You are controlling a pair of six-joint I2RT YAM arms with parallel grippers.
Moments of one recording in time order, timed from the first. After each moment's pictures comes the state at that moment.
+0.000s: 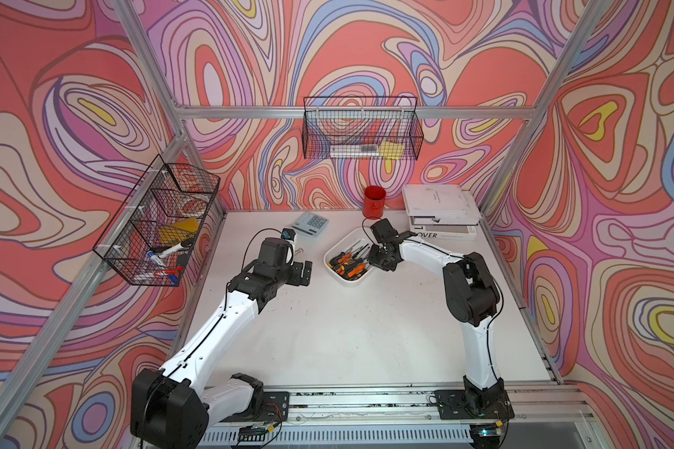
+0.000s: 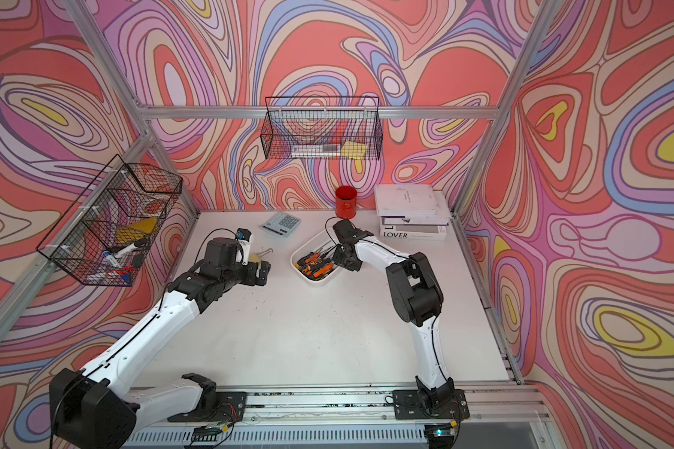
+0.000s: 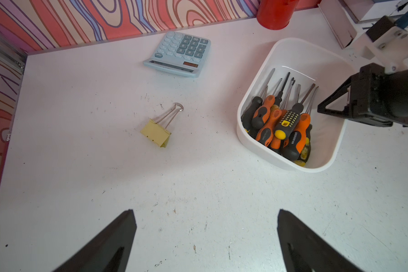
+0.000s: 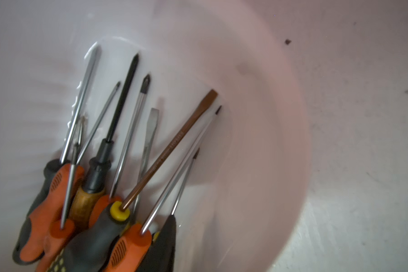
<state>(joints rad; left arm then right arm) -0.33 1.19 0.97 -0.51 -0.08 -0.08 0.46 2.15 1.65 -0.64 0.01 0.77</state>
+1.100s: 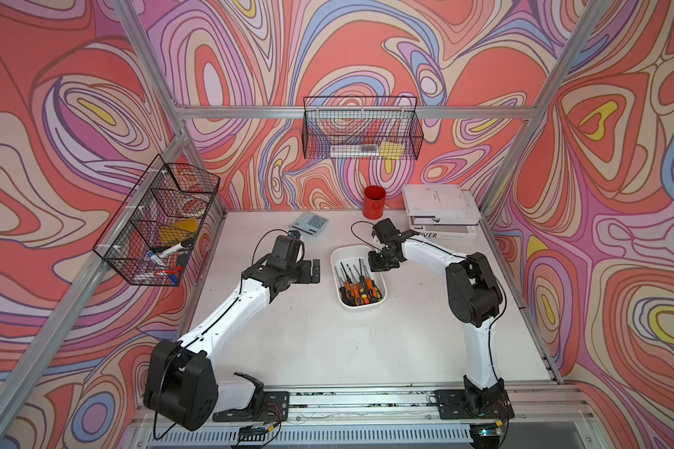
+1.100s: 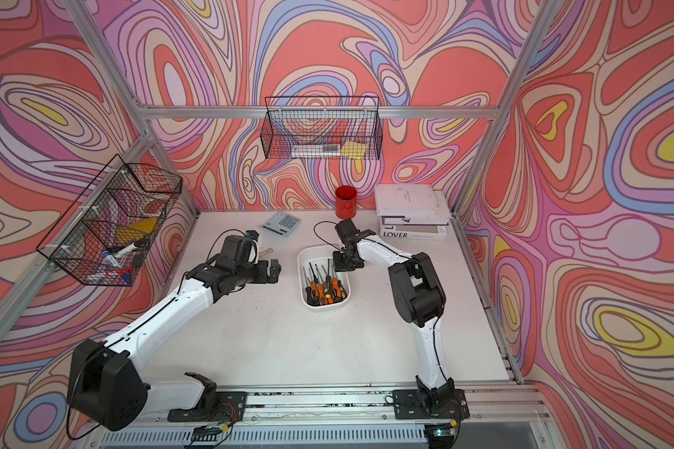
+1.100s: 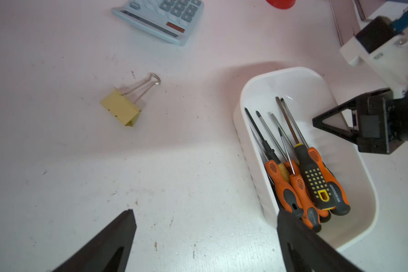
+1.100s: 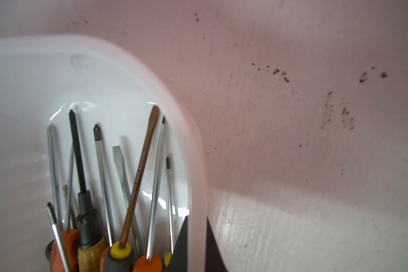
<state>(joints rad) -0.39 1.36 1.04 -0.54 -0.02 -0.31 0.45 2.13 1.64 -0.70 -0.12 0.26</state>
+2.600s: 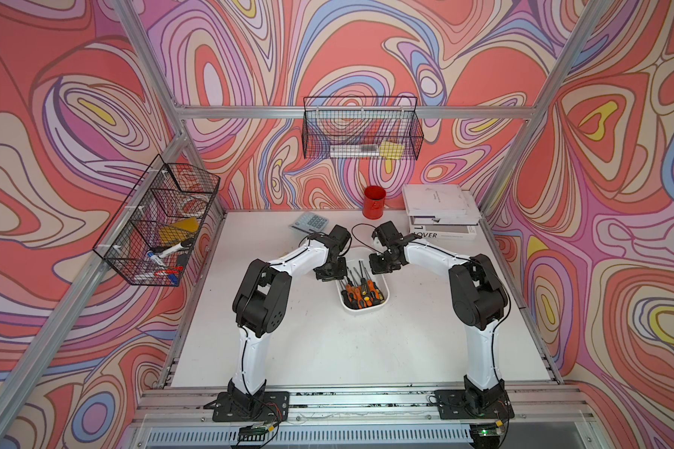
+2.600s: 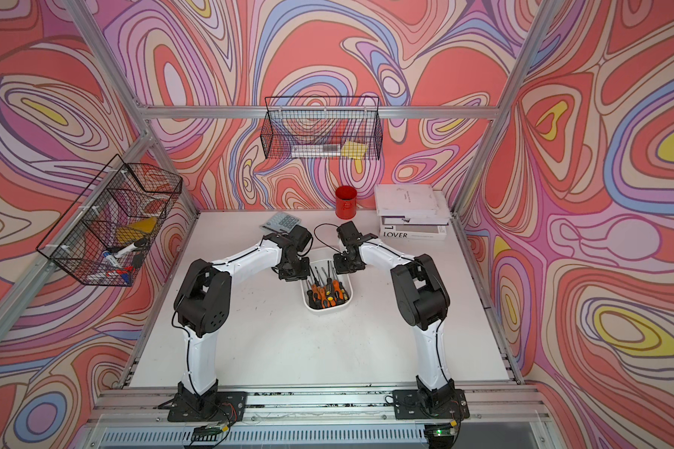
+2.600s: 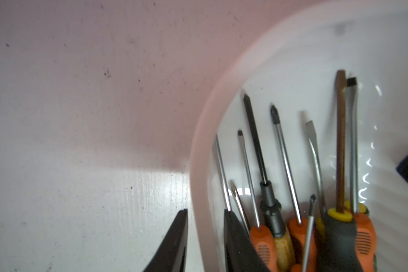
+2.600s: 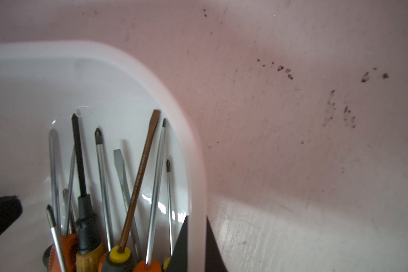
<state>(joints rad) -0.52 2.07 1.60 -0.85 -0.02 -0.63 0.45 2.09 1.55 -0.63 -0.12 0.23</state>
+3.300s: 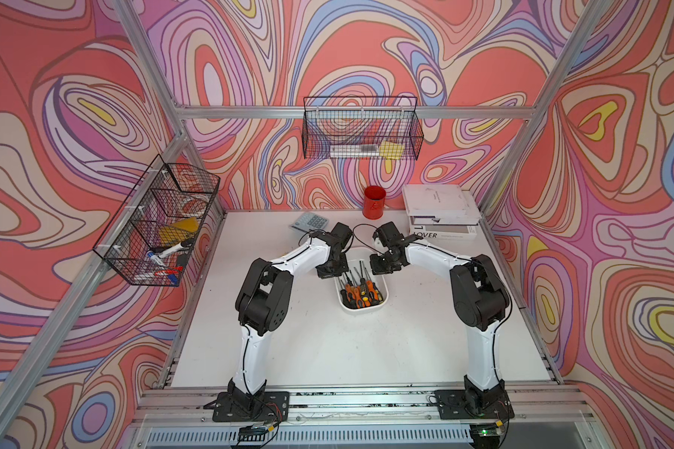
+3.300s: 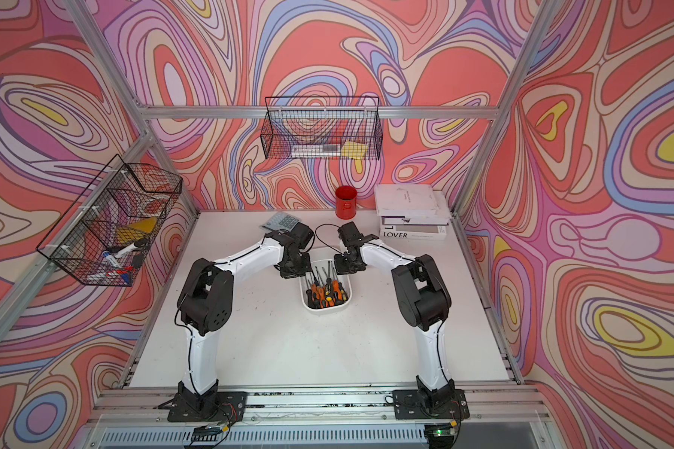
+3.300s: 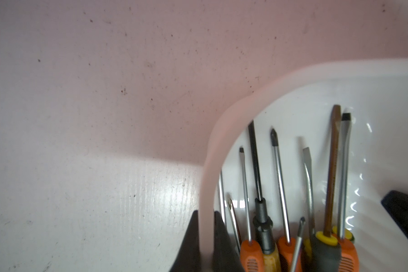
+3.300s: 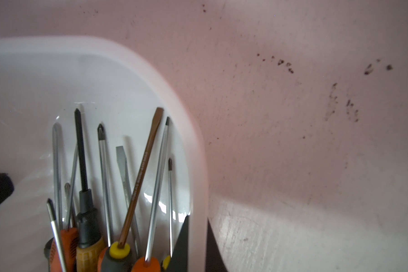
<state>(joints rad) -0.52 2.09 1.64 -0.86 -0.07 -0.70 0.45 2.08 1.53 -0.61 -0.14 0.24</state>
